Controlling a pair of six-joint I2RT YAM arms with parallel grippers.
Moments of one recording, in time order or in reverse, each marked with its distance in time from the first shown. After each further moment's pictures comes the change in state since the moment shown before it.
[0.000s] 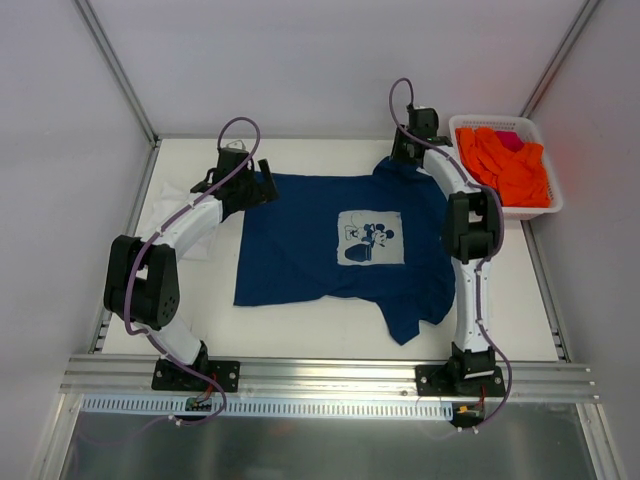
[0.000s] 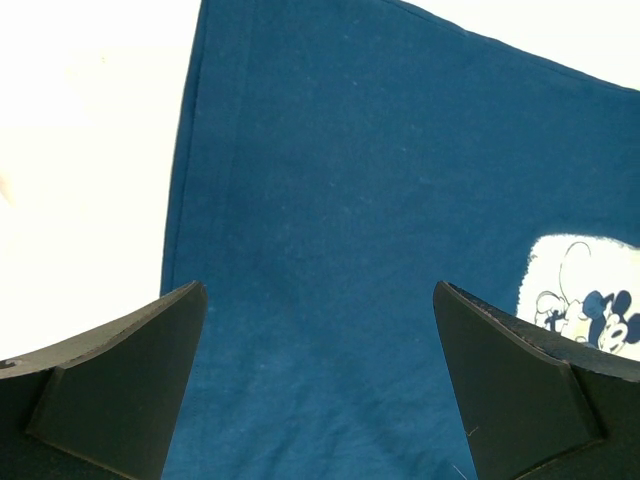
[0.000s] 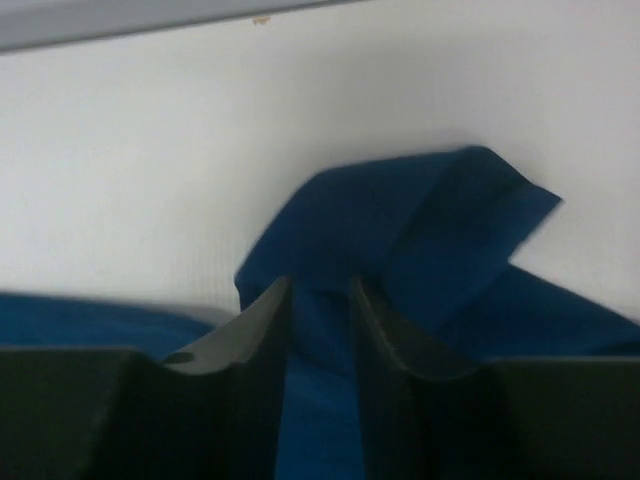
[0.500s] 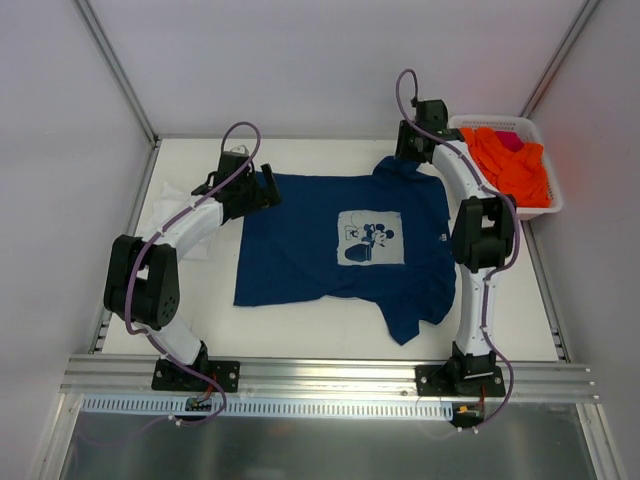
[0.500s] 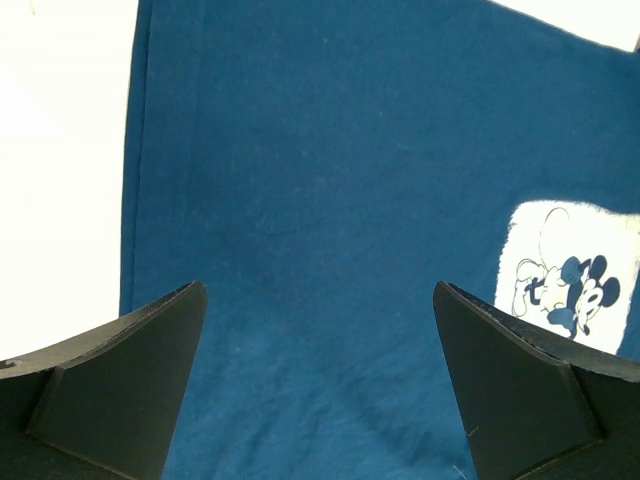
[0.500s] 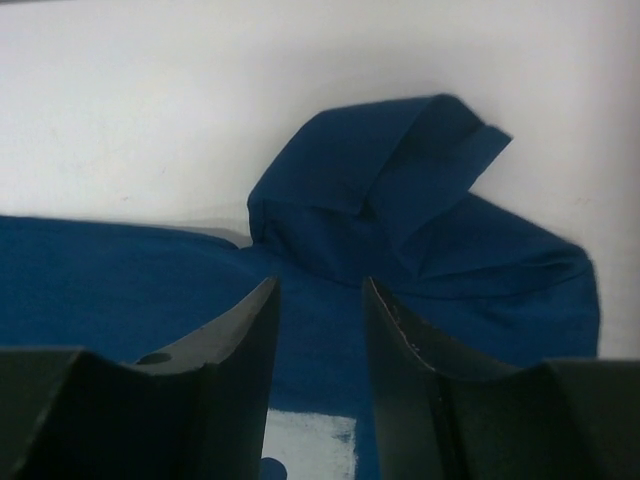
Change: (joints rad) left arm 0.000 0.000 -0.024 0.012 0.085 -0.028; right arm 0.001 -0.222 -0.132 -0.127 0.012 -0.093
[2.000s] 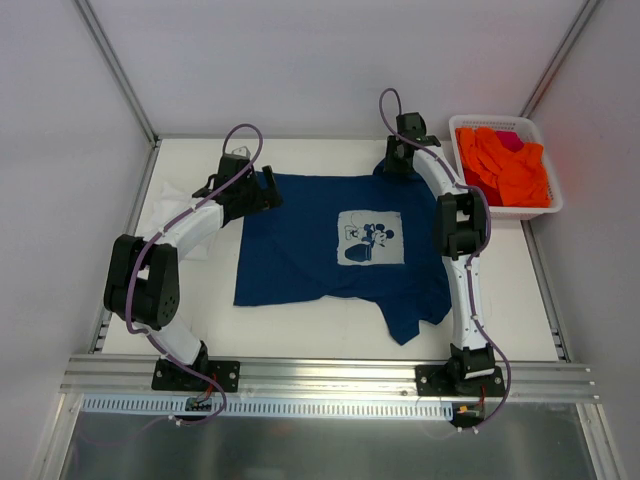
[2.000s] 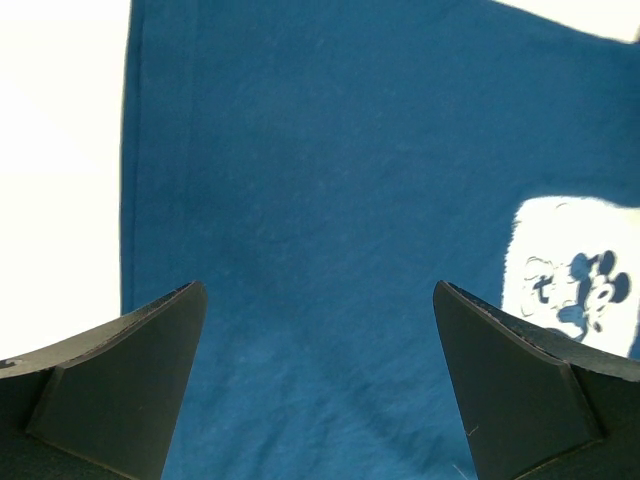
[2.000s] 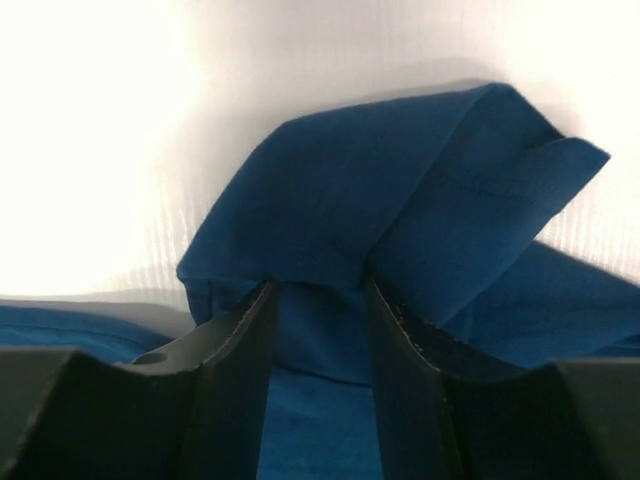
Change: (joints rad) left arm 0.000 0.000 -0.037 0.039 0.008 0.030; right arm 0.030 0.321 0.260 -0.092 0.084 0.033
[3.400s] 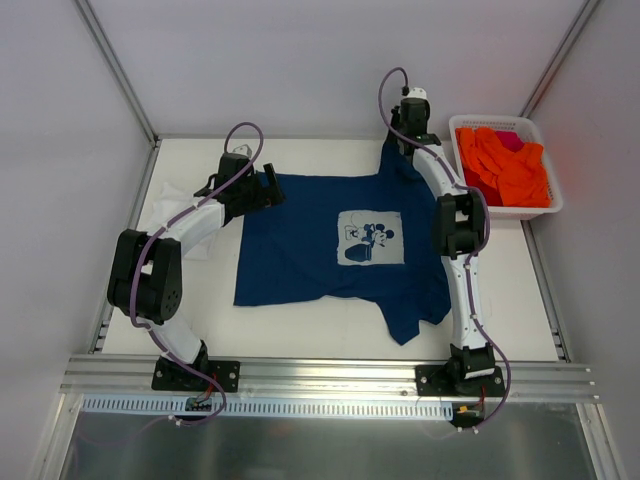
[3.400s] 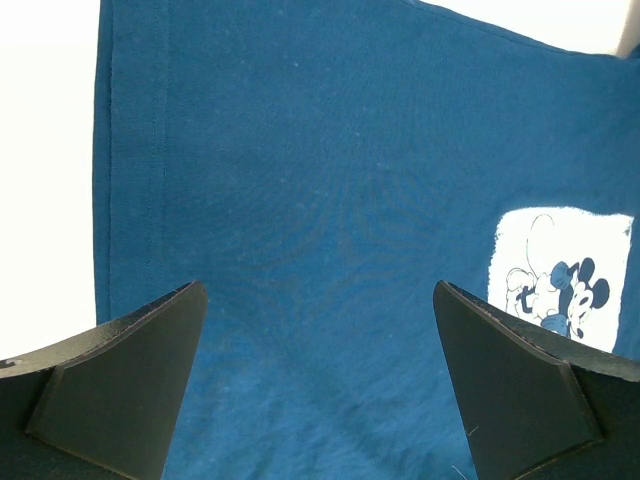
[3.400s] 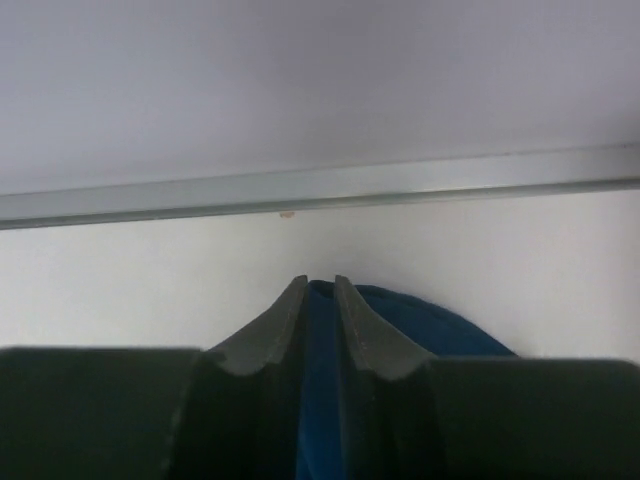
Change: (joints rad) left arm 0.013 0.039 0.000 0.087 0.054 -0.006; right arm -0.002 0.031 0.067 0.383 0.042 -0.004
